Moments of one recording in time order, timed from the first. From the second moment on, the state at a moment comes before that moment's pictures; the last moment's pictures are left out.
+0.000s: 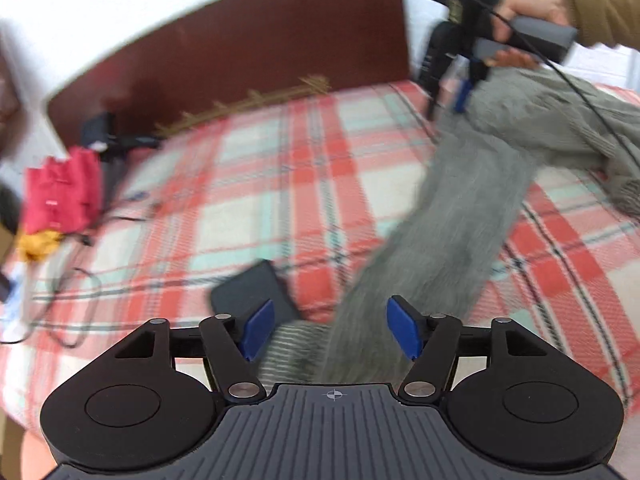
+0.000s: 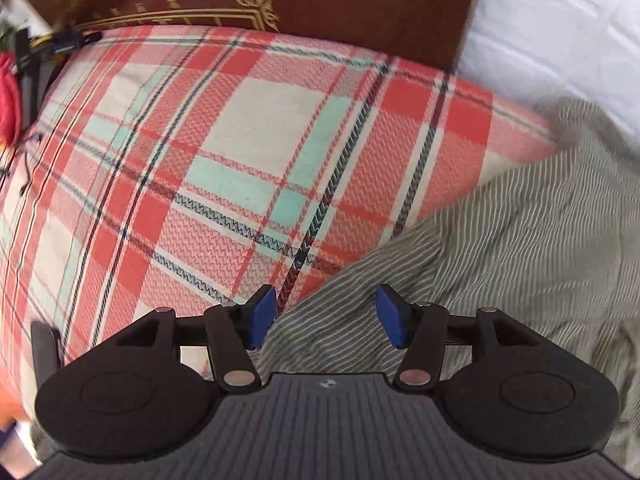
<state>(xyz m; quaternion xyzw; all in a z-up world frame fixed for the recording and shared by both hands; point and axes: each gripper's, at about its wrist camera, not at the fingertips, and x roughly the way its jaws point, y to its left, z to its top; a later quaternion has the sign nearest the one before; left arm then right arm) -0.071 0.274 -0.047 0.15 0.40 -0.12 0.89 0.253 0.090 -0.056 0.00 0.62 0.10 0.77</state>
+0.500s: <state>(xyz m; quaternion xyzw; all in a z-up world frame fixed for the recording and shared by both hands) -0.059 0.276 -0.065 0.10 0.41 -0.10 0.90 0.262 0.092 -0.044 0.01 0.60 0.11 0.79</state>
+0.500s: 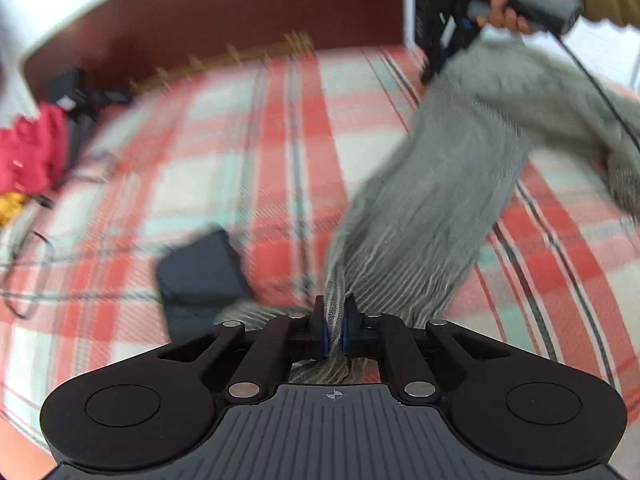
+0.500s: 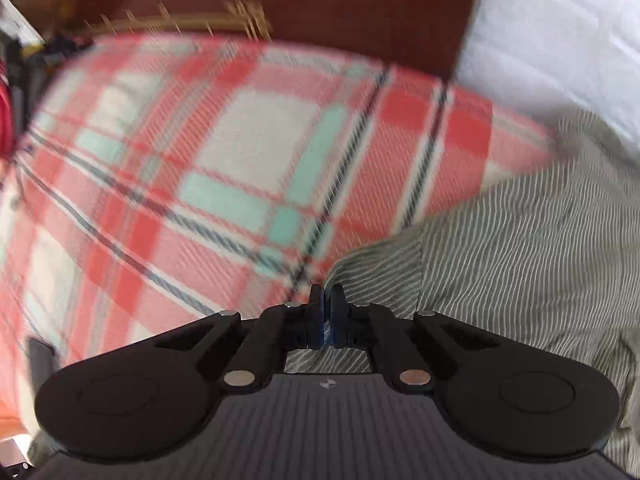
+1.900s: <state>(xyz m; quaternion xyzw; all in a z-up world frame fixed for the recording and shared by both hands) -0.106 0.024 -0.078 0.28 0.31 -0.35 0.84 -0.073 -0.140 -0.006 0.03 0.45 0.17 0.88</state>
